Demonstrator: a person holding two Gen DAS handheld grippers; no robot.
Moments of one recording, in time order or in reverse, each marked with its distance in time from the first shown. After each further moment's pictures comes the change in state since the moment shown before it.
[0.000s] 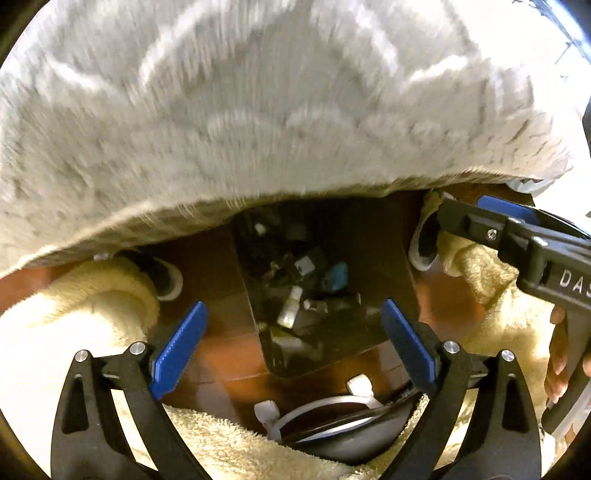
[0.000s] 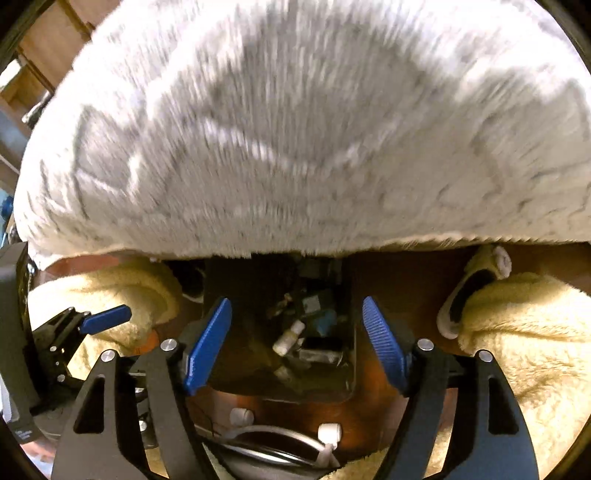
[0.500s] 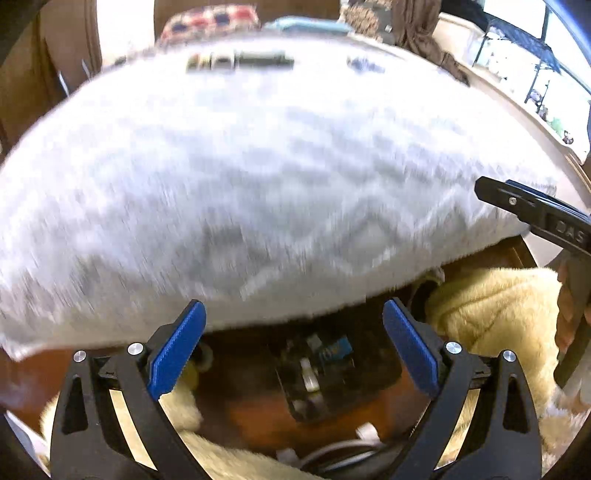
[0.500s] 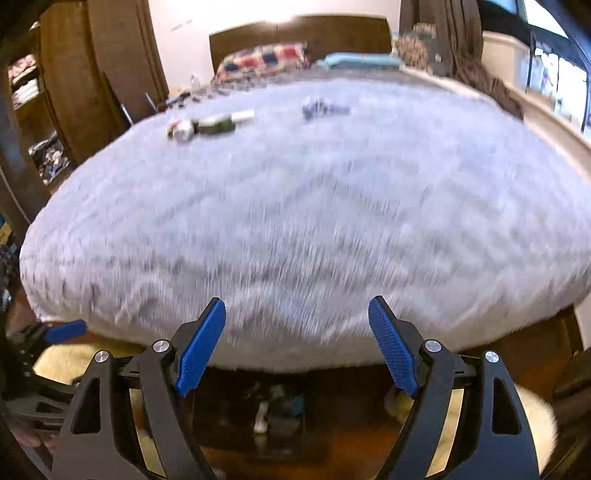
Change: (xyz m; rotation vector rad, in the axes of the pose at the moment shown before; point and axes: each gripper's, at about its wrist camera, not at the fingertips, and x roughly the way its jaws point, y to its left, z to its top) left arm -0.117 0.000 0.048 0.061 -0.297 0.040; right arm -0.116 -0.003 0.065 -0.069 -0.365 -0.131
